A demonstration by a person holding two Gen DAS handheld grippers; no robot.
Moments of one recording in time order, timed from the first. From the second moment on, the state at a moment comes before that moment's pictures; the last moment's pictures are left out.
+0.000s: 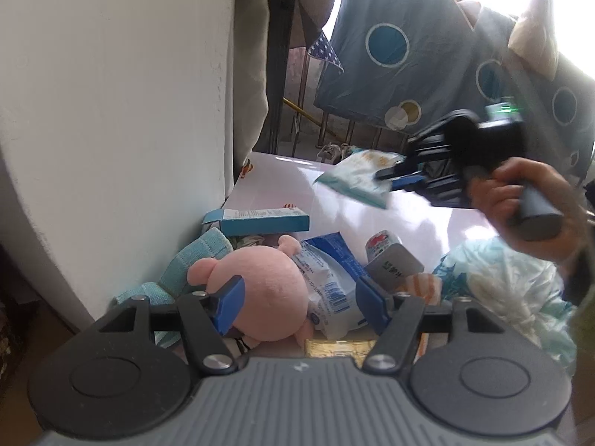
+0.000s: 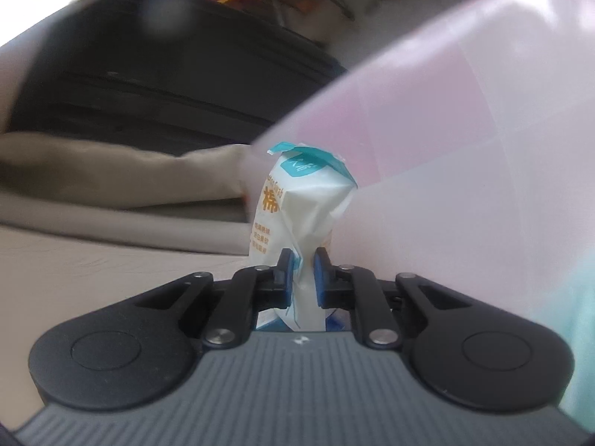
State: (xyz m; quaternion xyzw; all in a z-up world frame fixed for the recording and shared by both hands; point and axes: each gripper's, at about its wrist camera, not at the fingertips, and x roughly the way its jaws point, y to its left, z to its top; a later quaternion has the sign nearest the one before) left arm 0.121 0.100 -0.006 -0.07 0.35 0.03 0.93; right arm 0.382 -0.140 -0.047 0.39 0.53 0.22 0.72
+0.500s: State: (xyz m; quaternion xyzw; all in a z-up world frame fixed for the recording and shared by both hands) left arm 0.148 0.087 -0.025 -0.19 0.43 -0.11 0.87; right arm 0.217 -0.214 -0.023 0.27 0.60 0.32 0.68
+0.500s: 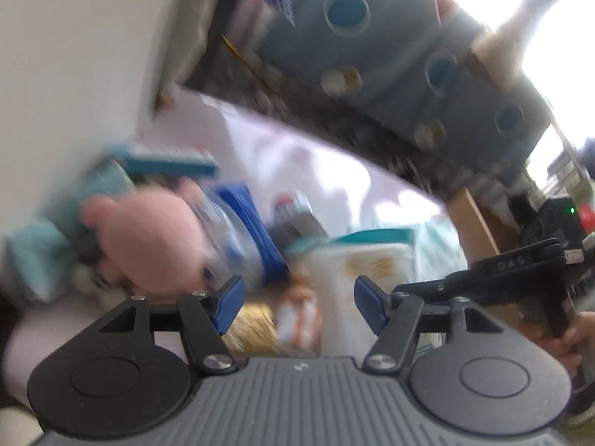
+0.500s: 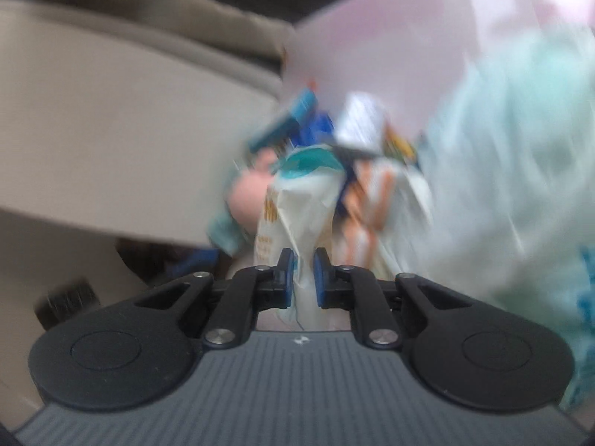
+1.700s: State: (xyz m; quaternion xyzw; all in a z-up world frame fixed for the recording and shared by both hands) left arm 0.140 -0.039 0.048 -0.13 0.47 -0.24 0.84; right arm 0.161 -0.310 0.055 0.33 0.48 0.33 0.74
